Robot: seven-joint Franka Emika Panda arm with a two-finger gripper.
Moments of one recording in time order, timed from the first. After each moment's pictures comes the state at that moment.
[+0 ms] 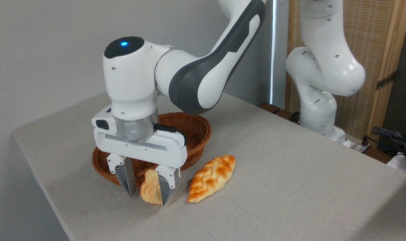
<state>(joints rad) -0.10 0.19 0.07 -1.87 -0.12 2.15 0.25</state>
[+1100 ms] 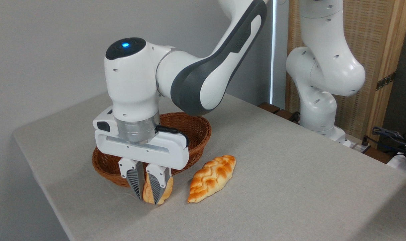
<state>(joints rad) -0.10 0.19 0.08 -1.87 -0.12 2.15 0.25</state>
